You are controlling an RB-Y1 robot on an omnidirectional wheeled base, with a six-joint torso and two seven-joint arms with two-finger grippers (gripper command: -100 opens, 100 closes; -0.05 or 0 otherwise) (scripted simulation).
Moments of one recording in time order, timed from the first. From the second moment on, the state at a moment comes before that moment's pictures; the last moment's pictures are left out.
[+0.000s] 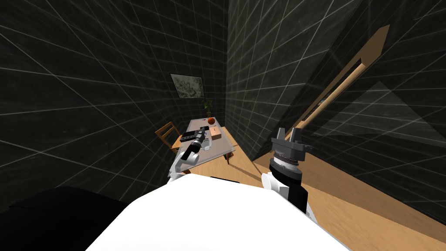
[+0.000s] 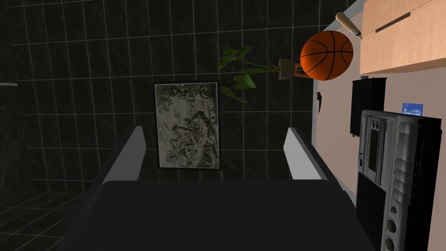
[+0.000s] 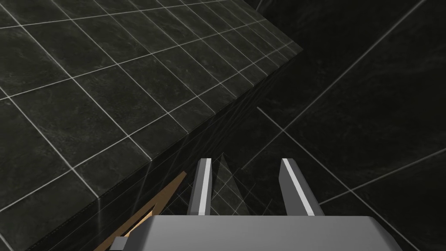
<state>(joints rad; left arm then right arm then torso) 0.23 0.18 -0.01 -2.04 0.03 0.09 0.04 0.46 -0.02 0.02 -2.34 -0.07 -0.64 -0.07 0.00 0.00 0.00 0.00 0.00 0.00</state>
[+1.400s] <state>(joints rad) 0.05 0.20 0.00 -1.75 0.13 0.45 0.17 0.46 -0.02 0.02 -2.34 -0.07 -0.64 -0.07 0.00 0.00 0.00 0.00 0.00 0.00</state>
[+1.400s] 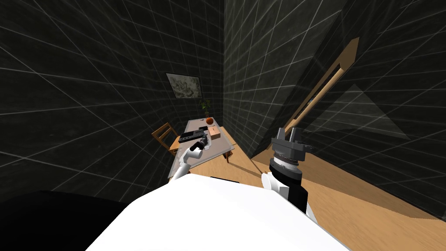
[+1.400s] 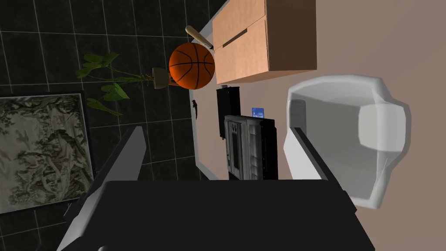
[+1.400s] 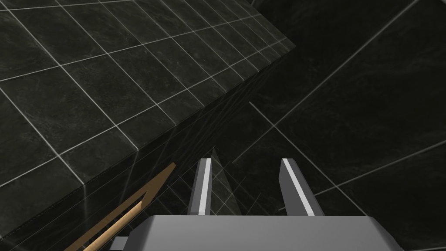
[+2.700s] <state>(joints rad) -0.12 0.26 0.05 -1.39 0.24 0.71 0.32 0.46 -0.02 0.02 -2.34 -0.07 -0.64 -0.07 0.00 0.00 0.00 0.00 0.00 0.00</state>
